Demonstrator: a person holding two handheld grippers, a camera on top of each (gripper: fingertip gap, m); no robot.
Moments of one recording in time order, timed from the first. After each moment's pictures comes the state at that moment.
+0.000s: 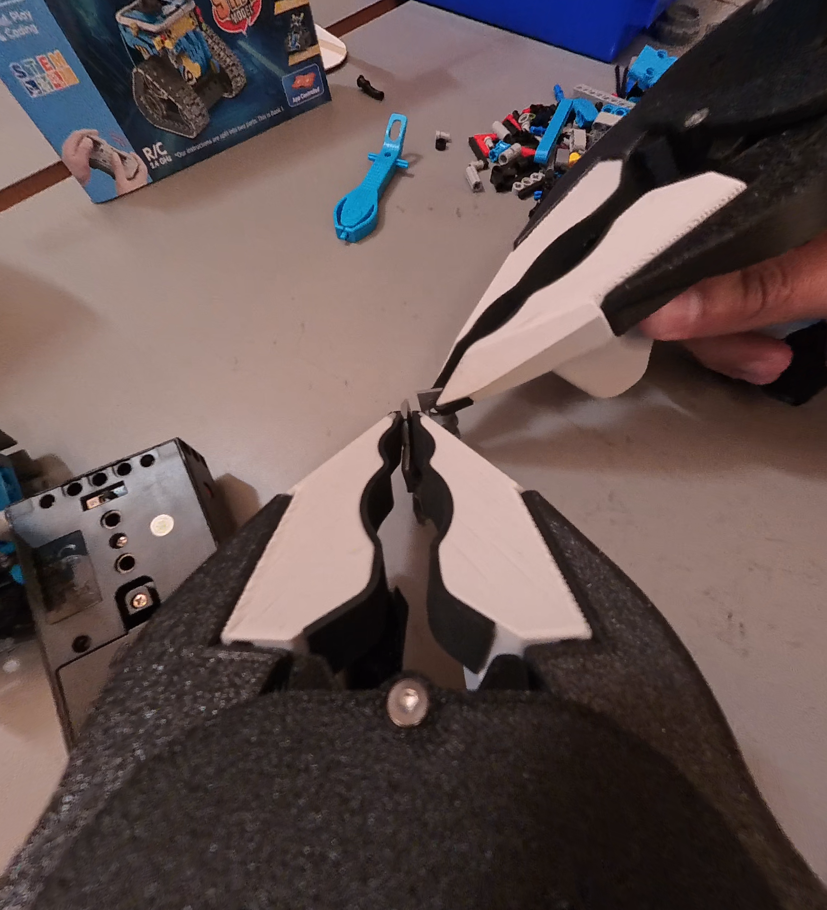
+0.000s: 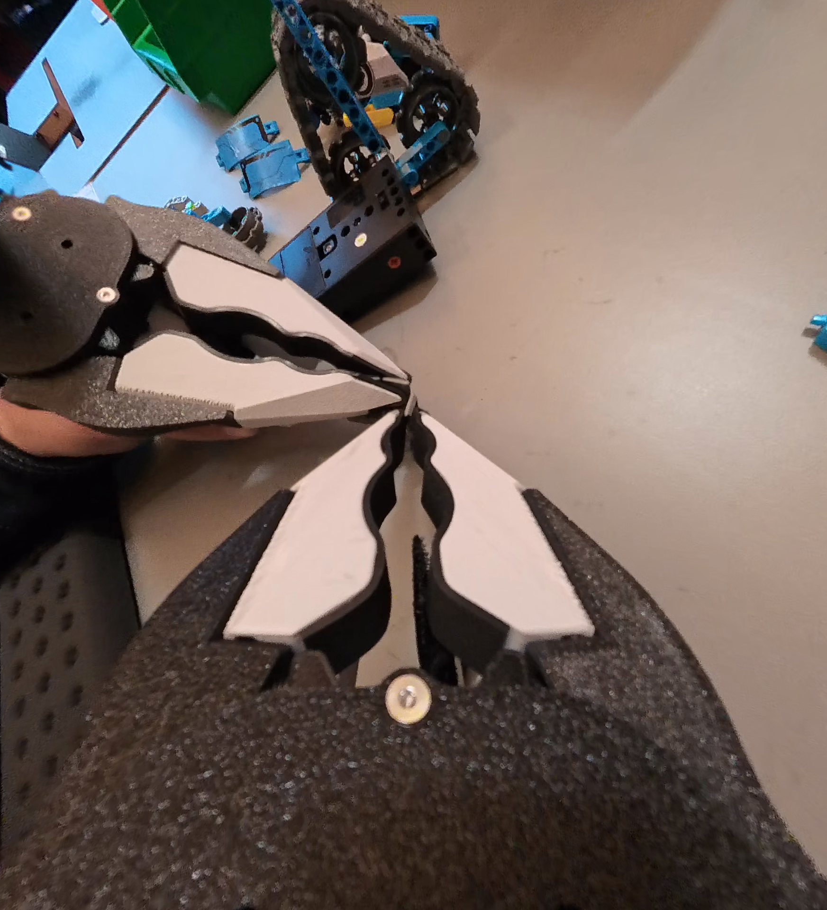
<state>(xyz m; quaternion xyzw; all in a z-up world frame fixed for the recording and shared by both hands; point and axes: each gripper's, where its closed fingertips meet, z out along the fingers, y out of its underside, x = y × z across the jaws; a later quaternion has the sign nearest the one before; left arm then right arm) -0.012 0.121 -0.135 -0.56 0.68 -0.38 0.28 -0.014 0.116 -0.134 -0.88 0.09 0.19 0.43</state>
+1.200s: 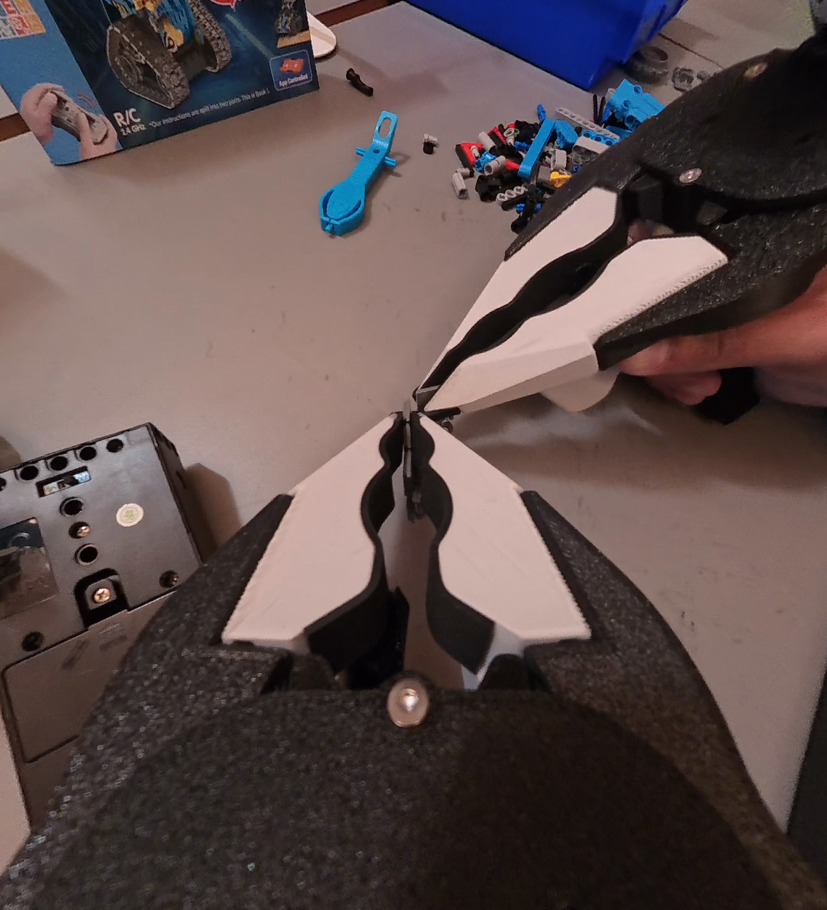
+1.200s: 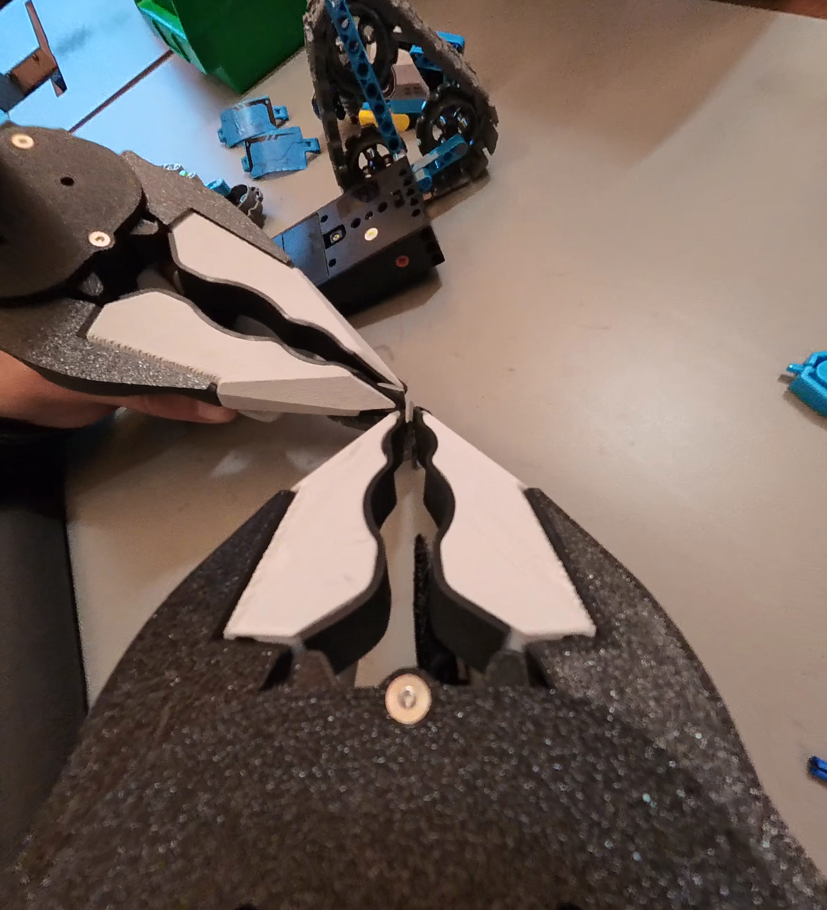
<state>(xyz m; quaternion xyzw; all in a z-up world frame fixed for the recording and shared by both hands) -0.014 0.115 -0.135 -0.57 0.66 -0.41 0.25 -0.013 0.116 -0.137 -0.88 0.03 0.15 0.46</state>
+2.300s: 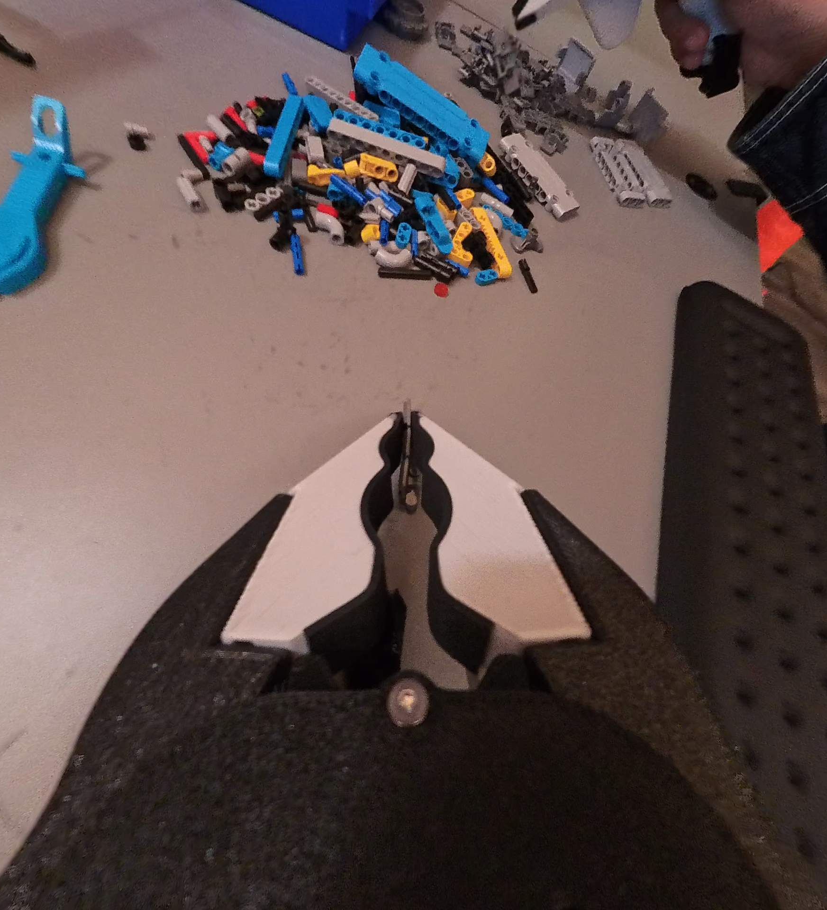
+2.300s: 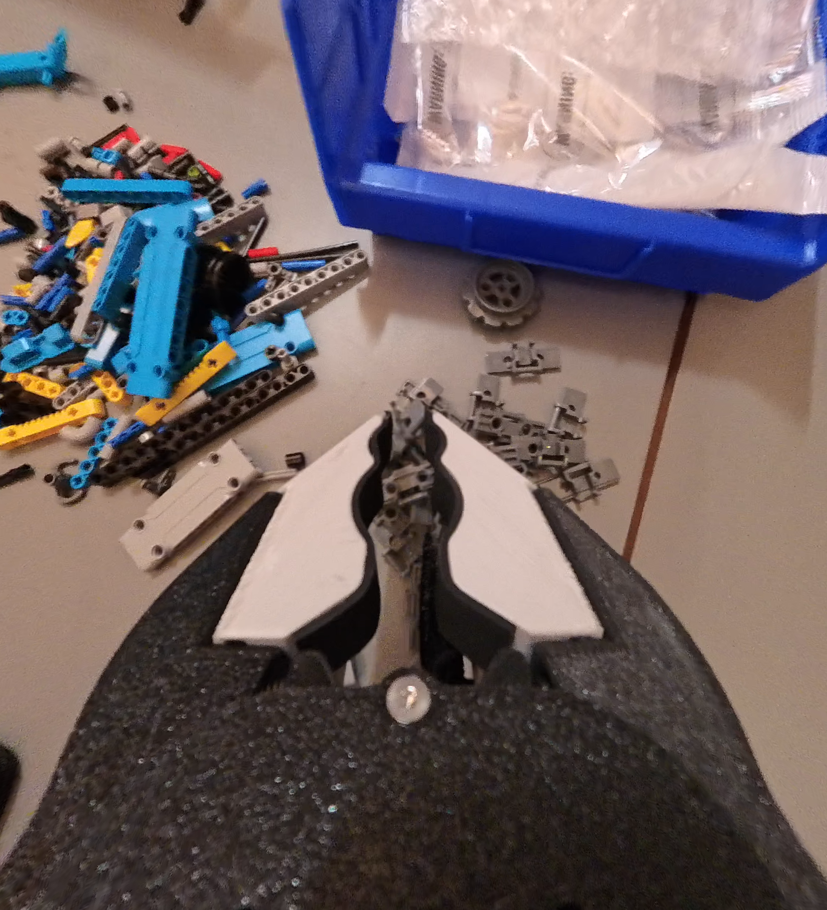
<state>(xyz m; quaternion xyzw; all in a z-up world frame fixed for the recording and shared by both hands) -0.001 0.006 -0.134 -0.49 0.73 -0.46 0.12 0.246 -0.220 -0.120 -0.89 0.27 -0.09 0.35</state>
